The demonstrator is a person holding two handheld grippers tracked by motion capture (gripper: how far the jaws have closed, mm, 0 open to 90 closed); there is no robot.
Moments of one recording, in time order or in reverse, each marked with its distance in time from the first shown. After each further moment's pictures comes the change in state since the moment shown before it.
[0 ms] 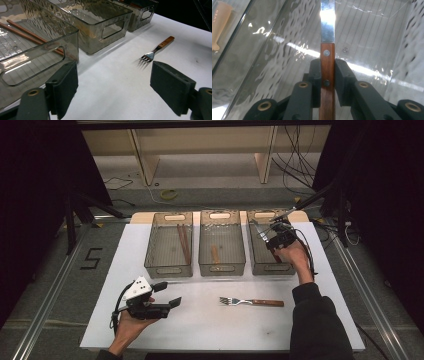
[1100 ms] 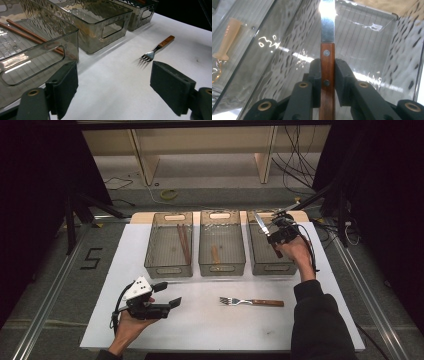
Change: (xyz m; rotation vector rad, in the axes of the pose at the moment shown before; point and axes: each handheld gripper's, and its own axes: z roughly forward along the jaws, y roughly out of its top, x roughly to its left) left arm 0.000 -0.001 0.000 0.005 0.000 0.006; right arm 0.000 0.008 -0.018 -0.065 -0.011 -0.008
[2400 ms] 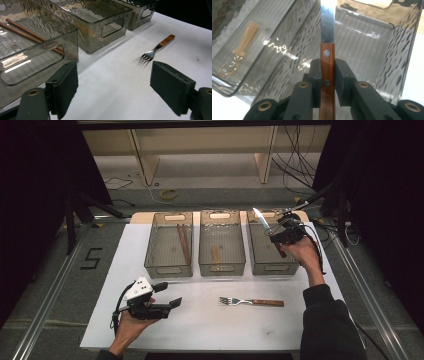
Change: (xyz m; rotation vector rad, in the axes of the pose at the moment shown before) left arm -0.001 0.000 0.001 0.004 0.001 -0.002; right arm -0.002 -0.010 -0.025 -0.076 0.039 -0.044
